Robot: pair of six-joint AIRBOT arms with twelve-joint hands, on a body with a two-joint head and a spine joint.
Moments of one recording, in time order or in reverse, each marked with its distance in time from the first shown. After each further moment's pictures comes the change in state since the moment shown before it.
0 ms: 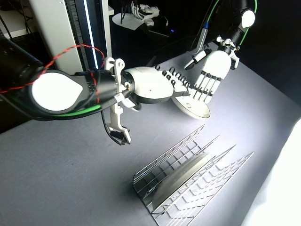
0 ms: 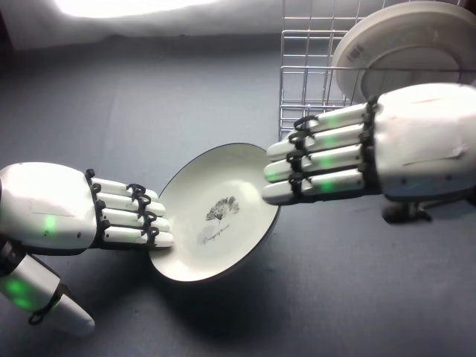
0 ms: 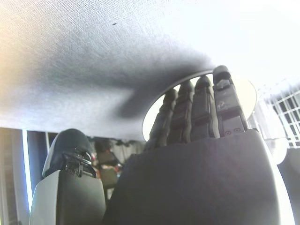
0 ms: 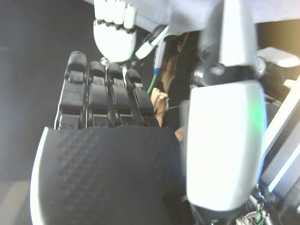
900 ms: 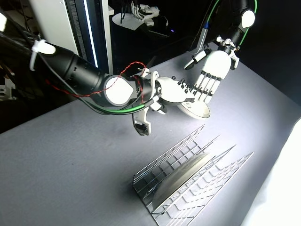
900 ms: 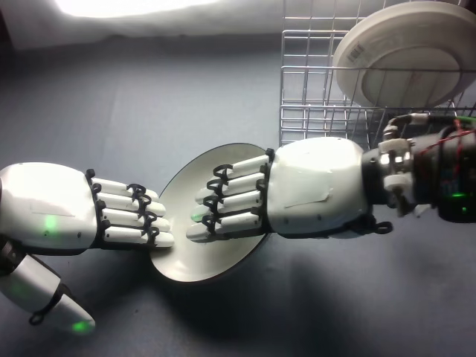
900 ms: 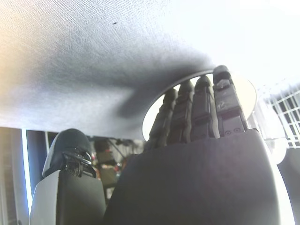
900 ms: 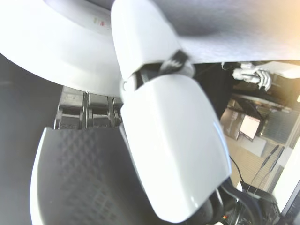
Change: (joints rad) left arm 0.000 0.000 0.000 -0.003 -0.002 0.000; right arm -0.010 -0.303 0.101 0.021 -0.245 -0.006
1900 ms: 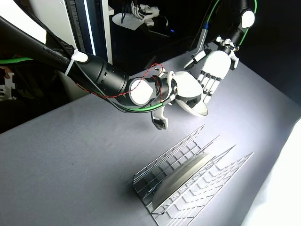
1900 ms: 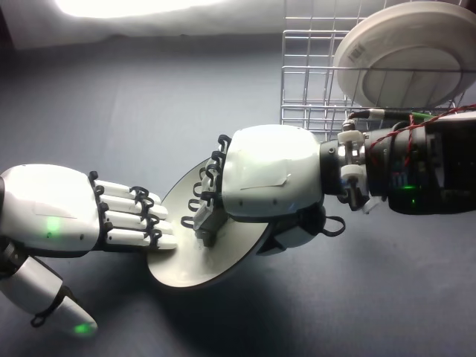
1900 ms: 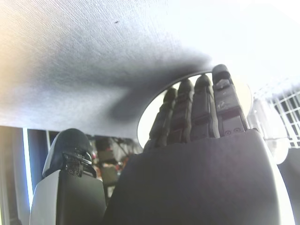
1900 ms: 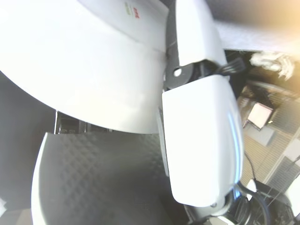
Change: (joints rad) left arm -0.002 -0.005 0.000 0.002 -0.008 0.000; right arm 0.026 -0.100 0.077 0.055 -0.005 -0.023
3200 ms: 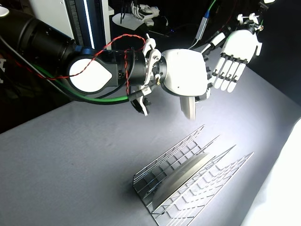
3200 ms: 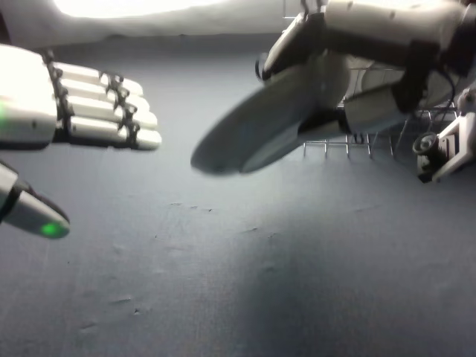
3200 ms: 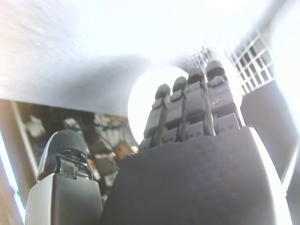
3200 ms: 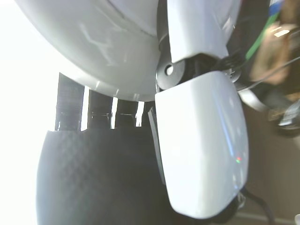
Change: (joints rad) left arm -0.426 0.153 0.002 0.218 -0.142 -0.208; right arm 0.147 0.378 -0.291 0.745 -0.024 0.006
